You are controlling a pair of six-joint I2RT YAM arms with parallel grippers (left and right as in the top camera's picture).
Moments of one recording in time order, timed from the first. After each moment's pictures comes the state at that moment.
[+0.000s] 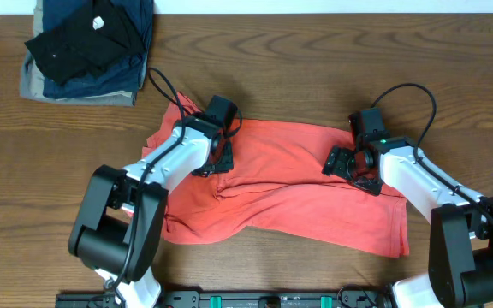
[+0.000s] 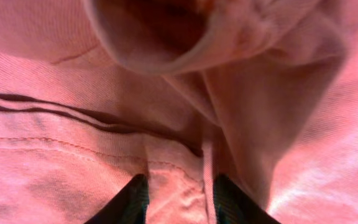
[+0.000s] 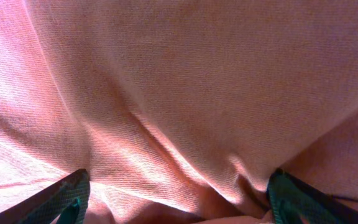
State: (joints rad) left arm -0.41 1.85 1.10 -0.71 -0.07 -0.50; right arm 0.20 1.67 0.87 -0.59 -0.07 0.63
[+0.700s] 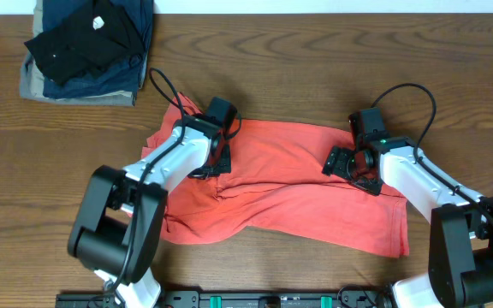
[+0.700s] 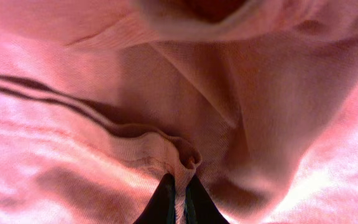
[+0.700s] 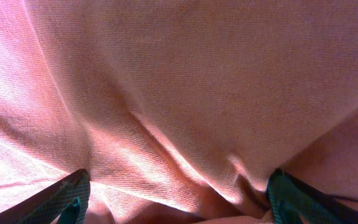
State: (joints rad) left arm -0.41 1.83 1.10 -0.76 -0.08 -0.49; right arm 0.20 1.67 0.87 -0.59 -0.07 0.63
